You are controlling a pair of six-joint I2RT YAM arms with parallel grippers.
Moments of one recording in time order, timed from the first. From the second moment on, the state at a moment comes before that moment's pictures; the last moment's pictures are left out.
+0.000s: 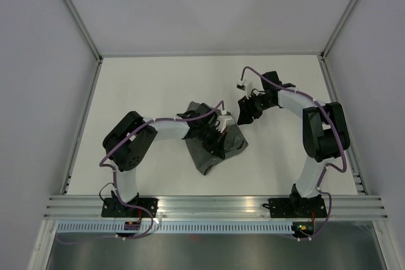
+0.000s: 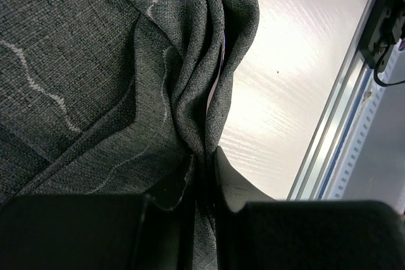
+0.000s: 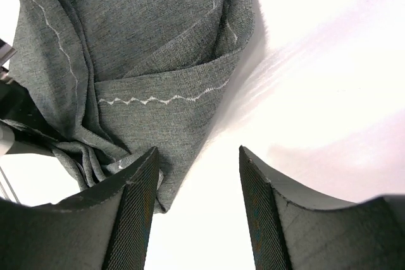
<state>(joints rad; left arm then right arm) -0.77 1.89 1.06 -0.18 0.67 -0.09 0.21 1.87 1.24 -0.56 -0.70 -0.43</state>
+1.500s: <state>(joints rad) -0.60 2.19 1.15 -0.29 1.20 -0.19 1.01 1.25 0.23 0.42 -0.13 -1.05</state>
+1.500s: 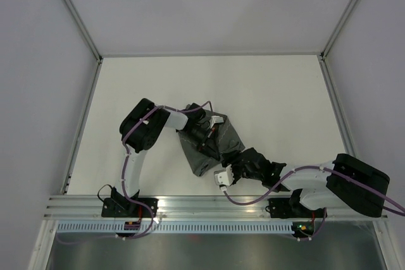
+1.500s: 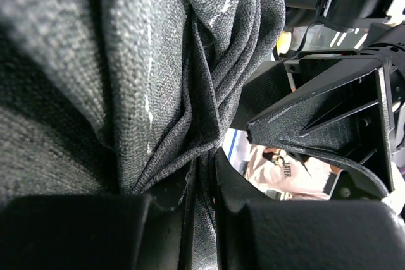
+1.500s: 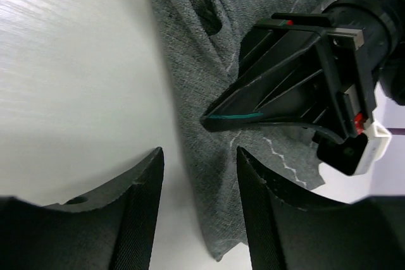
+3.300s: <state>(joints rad) -0.49 1.95 1.08 -0.21 0.89 -0.33 0.97 1.44 0.63 -0.18 -0.29 -1.14</state>
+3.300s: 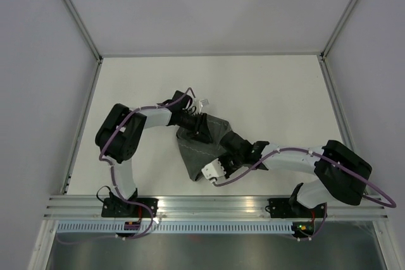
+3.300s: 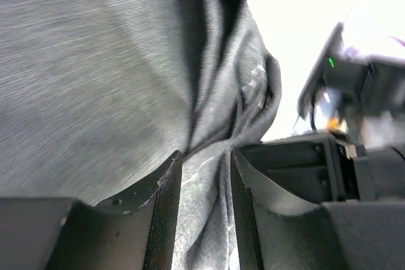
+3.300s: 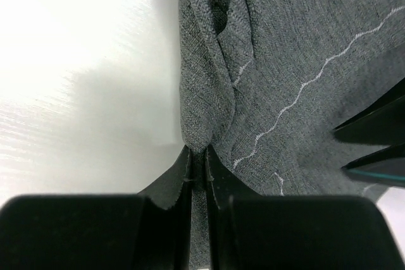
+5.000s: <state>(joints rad) -1.18 1.24 0.58 0.30 -0.42 0.14 0.58 2.20 1.57 -1.28 -0.78 -1.26</state>
